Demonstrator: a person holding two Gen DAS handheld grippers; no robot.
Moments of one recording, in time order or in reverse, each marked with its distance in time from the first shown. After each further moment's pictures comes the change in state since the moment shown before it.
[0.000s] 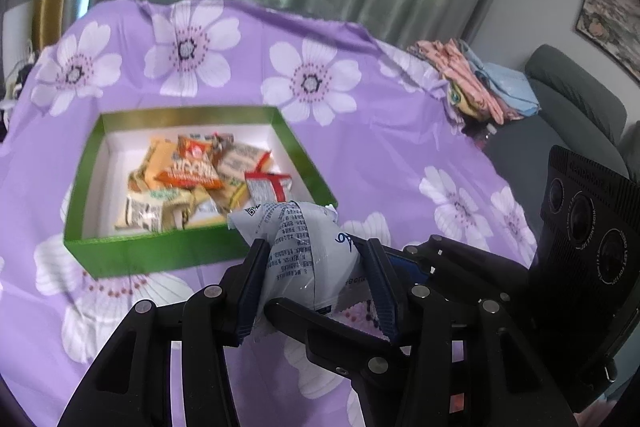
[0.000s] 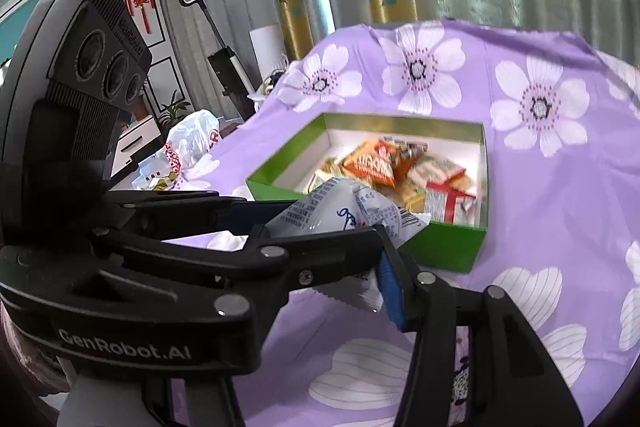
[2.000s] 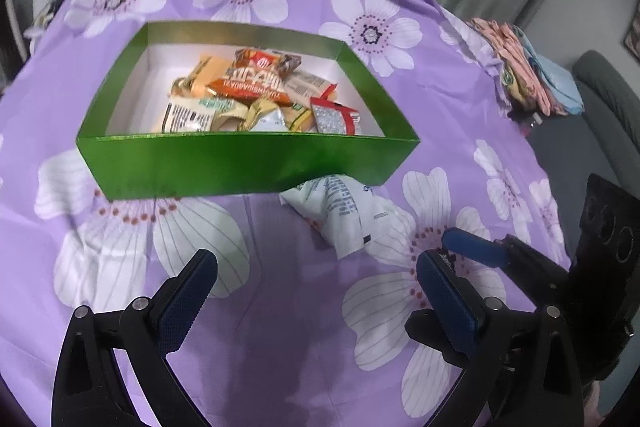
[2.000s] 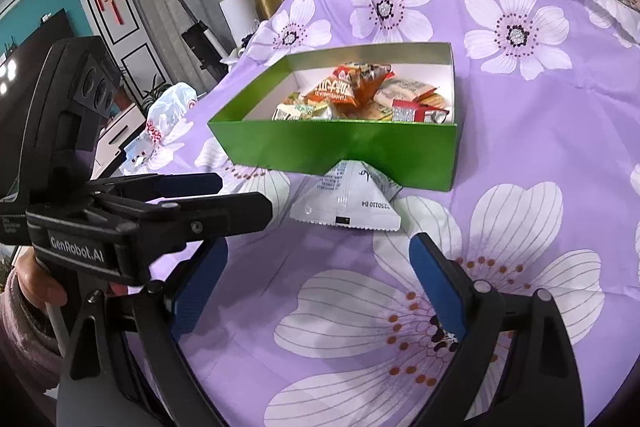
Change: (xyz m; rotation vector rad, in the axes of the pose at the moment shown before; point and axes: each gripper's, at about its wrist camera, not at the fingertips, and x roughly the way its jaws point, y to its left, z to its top) left arm 0.030 0.046 -0.047 -0.144 0.136 0.091; right arm 0.007 -0.031 -0.052 0.115 0.141 -0.027
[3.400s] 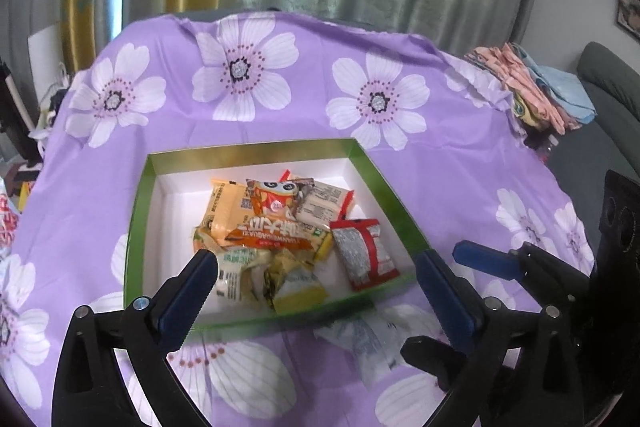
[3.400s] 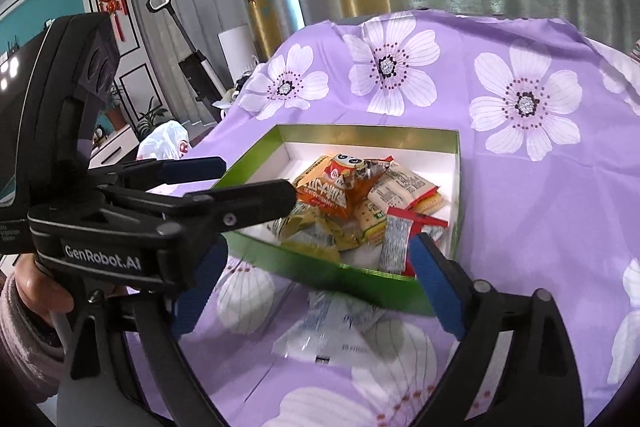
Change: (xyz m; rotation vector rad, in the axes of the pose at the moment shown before) left arm -0.018 -0.013 0.081 0.157 -0.170 0.111; right arm 0.007 -0.003 0.079 -0.049 -0.125 -0.028
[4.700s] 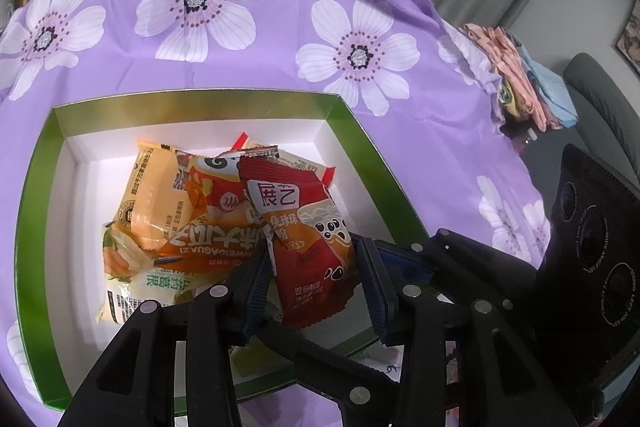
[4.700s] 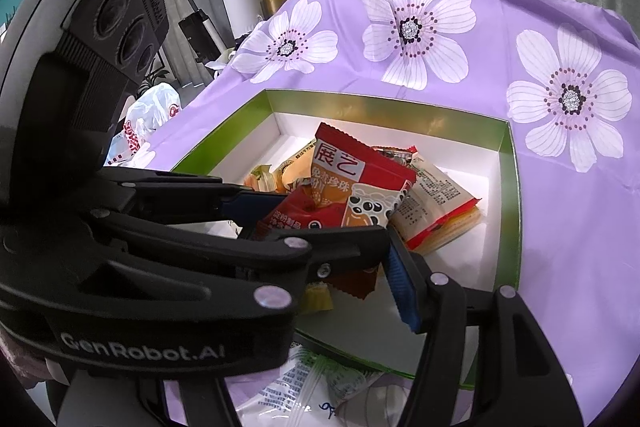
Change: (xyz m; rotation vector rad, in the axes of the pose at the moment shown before) left arm 0.093 0.022 0.018 -0.087 0.193 -0.220; right arm 0.090 -0.008 0.020 -0.069 0.137 0.021
